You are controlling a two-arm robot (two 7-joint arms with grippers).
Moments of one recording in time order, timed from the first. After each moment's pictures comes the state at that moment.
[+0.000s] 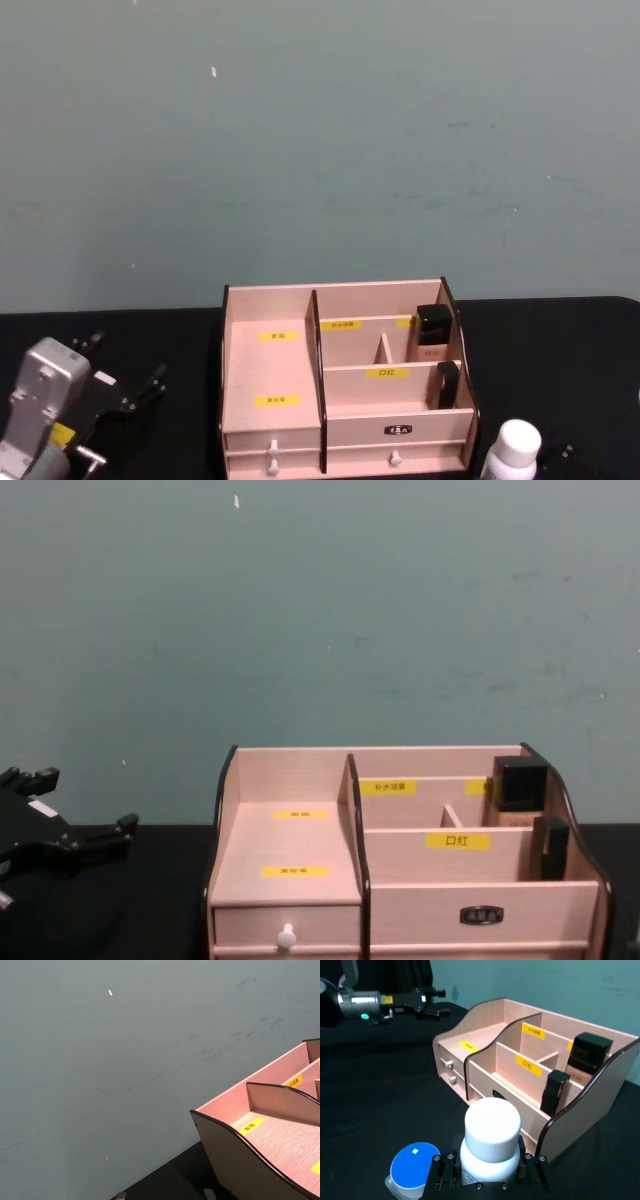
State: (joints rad) left arm -0.20 0.60 0.45 -1.41 -0.25 -0.12 0.03; right arm 0.08 0.78 -0.36 -1.53 0.61 -0.01 0.73
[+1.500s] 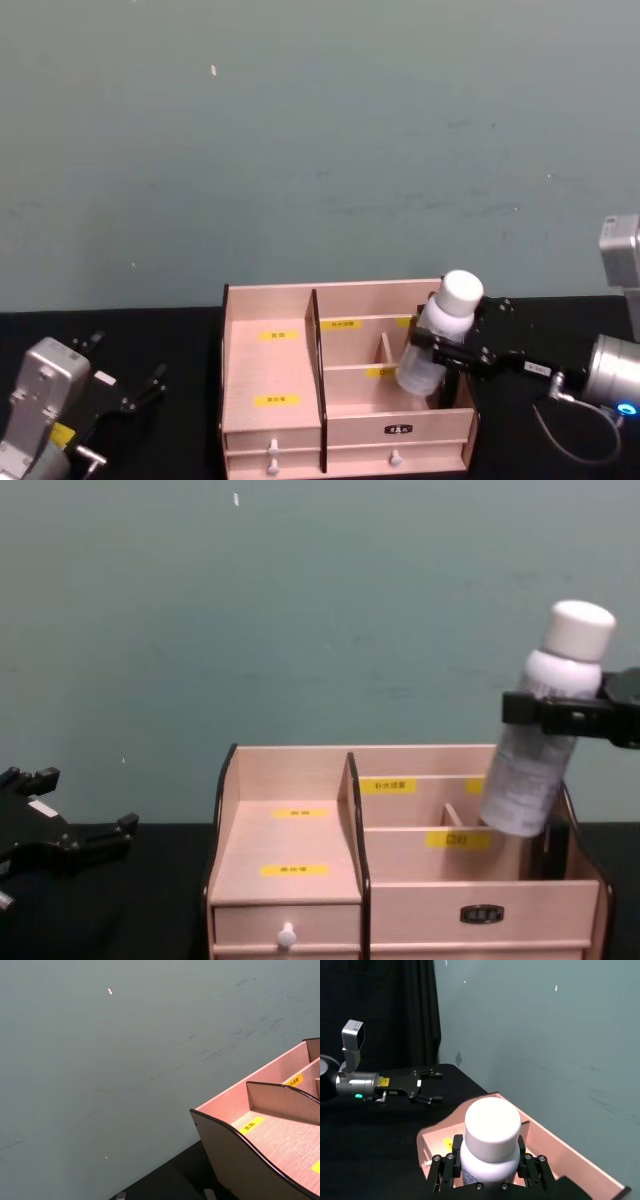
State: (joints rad) left arm -0.20 0.60 0.45 -1.41 -0.25 -0.12 0.03; right arm 0.44 0.65 -0.46 -1.41 0.65 0.00 0.78
